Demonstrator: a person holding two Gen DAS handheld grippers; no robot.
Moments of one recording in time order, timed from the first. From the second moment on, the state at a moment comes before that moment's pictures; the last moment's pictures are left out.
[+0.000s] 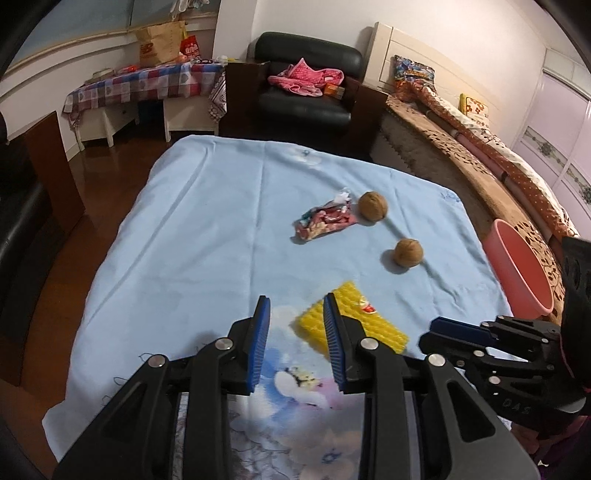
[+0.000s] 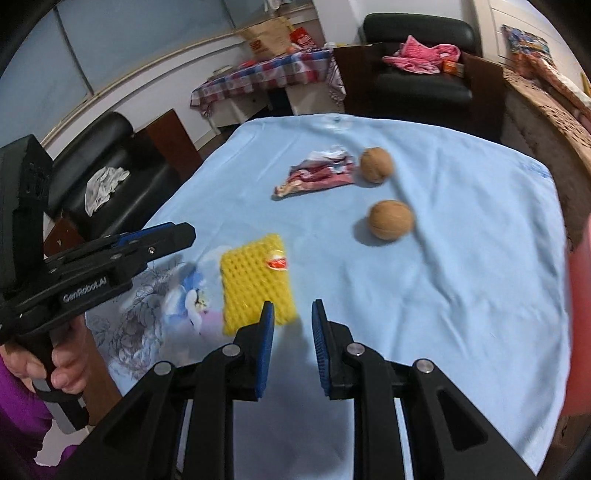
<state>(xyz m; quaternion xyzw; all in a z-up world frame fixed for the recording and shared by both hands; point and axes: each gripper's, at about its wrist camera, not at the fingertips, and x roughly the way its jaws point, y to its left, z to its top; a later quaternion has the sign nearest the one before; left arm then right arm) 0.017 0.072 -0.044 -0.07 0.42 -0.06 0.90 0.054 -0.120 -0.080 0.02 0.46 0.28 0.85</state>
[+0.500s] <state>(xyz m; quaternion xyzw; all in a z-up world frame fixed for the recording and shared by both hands) 0.039 0.079 -0.049 -0.07 0.42 -0.07 0.90 0.082 -0.093 -0.098 0.01 0.48 0.28 0.83</state>
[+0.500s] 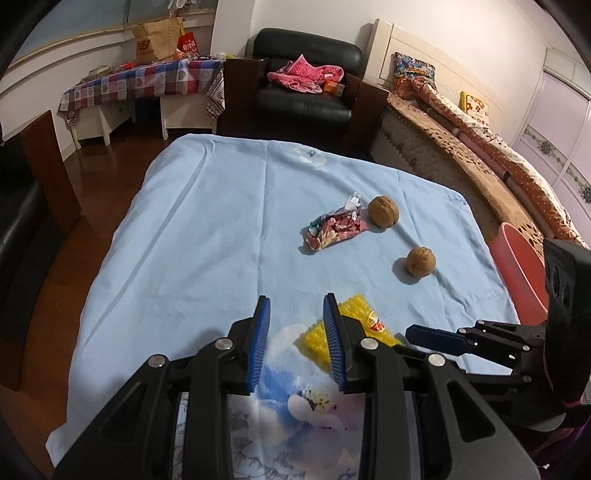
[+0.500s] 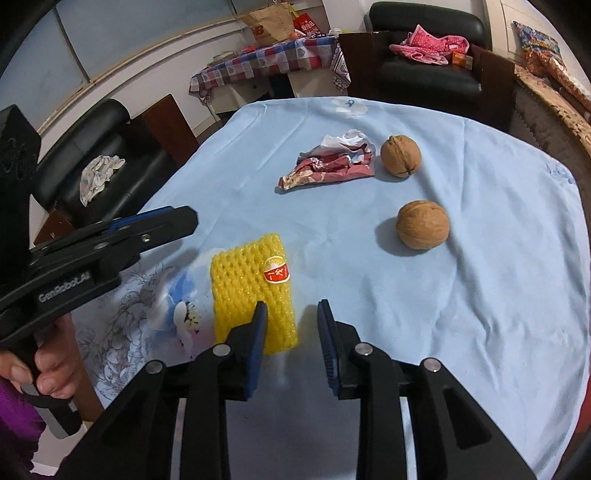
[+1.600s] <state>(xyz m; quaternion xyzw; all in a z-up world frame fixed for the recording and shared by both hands) 0.147 0.037 -0.061 0.02 0.44 -0.12 0.89 0.072 -0.117 -0.082 0.00 0.46 0.30 0.84</state>
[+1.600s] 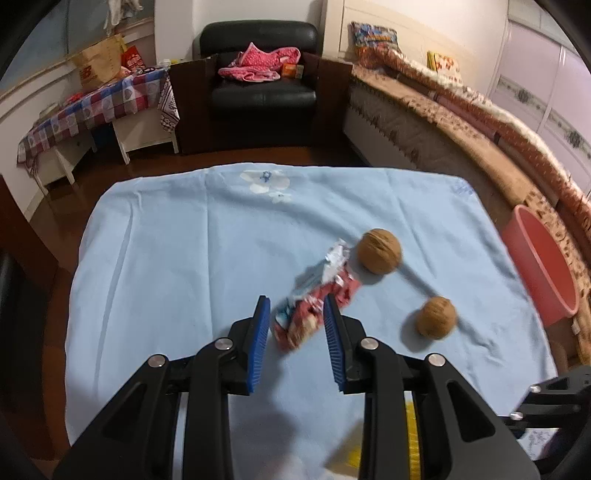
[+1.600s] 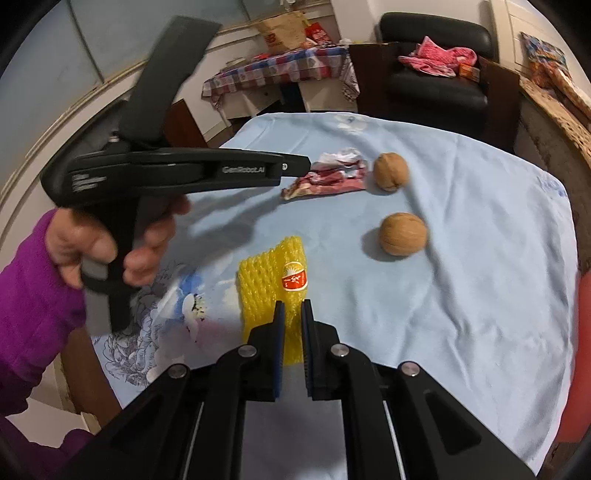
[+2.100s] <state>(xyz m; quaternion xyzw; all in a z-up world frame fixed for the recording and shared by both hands) 0.158 0.029 -0.085 0.01 0.46 -0.14 0.88 0.066 -0.143 -0.085 0.03 0.46 0.28 0.84</state>
